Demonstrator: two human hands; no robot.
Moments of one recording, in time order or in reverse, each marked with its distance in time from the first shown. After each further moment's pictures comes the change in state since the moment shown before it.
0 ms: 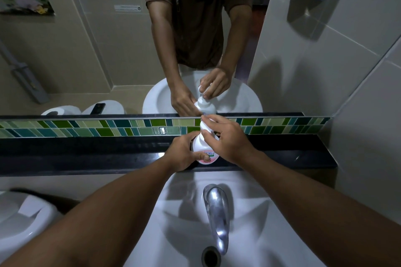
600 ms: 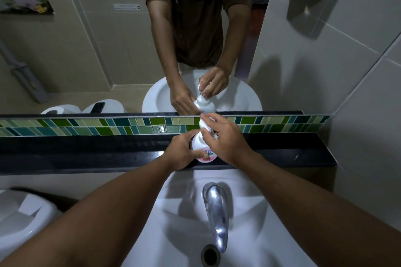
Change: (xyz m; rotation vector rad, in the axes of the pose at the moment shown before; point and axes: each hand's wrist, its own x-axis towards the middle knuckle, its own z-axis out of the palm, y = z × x) left_hand -0.001 0.000 0.001 0.008 0.009 -0.020; right_hand -0.004 -0.010 0.003 0.024 -0.003 0.069
